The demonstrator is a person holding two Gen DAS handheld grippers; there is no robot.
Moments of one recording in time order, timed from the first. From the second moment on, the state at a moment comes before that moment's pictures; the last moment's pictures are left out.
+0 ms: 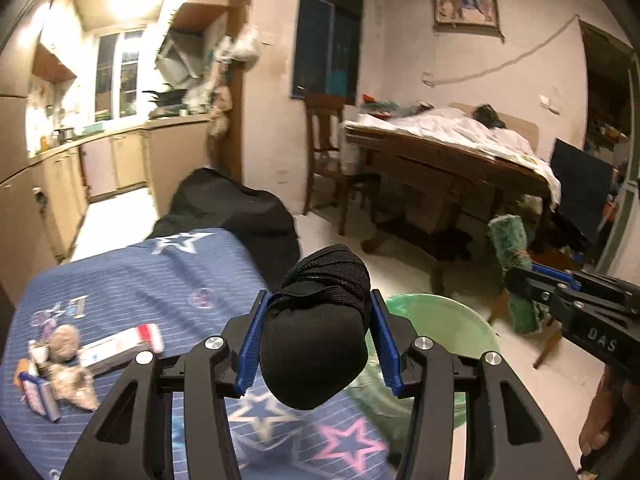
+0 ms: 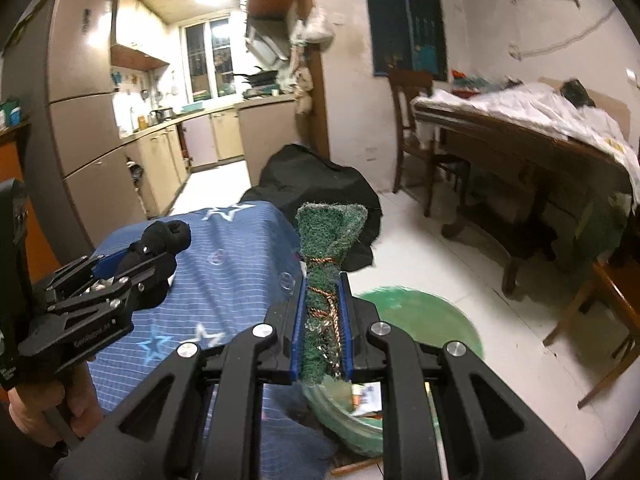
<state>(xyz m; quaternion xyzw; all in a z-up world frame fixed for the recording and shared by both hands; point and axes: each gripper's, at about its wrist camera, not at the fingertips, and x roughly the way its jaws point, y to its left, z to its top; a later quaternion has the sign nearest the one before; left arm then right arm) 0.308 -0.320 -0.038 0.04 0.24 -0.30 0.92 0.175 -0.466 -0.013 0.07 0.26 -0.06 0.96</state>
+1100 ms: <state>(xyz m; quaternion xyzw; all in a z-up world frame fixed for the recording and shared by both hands) 0.403 -0.495 -0.180 0.08 0.42 -0.37 0.82 0.234 -0.590 -0.114 0.17 0.43 -0.05 0.88</state>
